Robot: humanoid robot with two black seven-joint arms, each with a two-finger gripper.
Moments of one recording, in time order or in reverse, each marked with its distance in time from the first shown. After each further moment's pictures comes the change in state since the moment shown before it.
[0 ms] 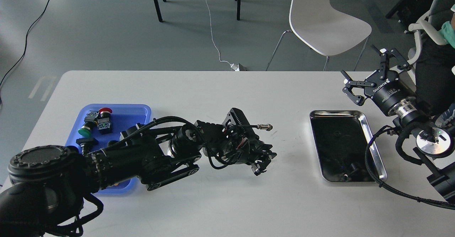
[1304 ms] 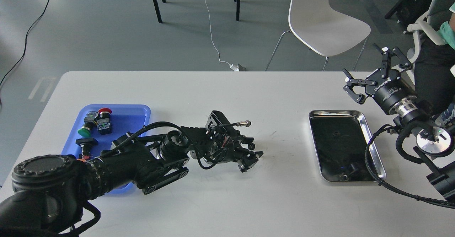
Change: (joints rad) left arm 0.052 0.000 0.029 0.115 -0.098 0.077 -0.018; right arm 0.007 0.008 0.010 -0.004 0.000 -0.002 0.001
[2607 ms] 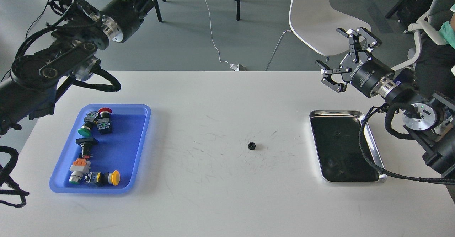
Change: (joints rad) left arm -0.250 0.507 -0.281 -0.015 -1.450 0.053 0.009; right arm 0.262 -0.048 -0.336 0.080 -0.166 -0.050 -0.005
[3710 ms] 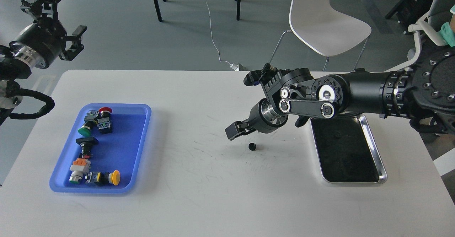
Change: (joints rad) left arm 0.236 0.218 -0.136 -0.001 -0.465 -0.247 -0.013; right arm 0.775 0.529 -1.276 0.011 -0.463 0.055 -0.158
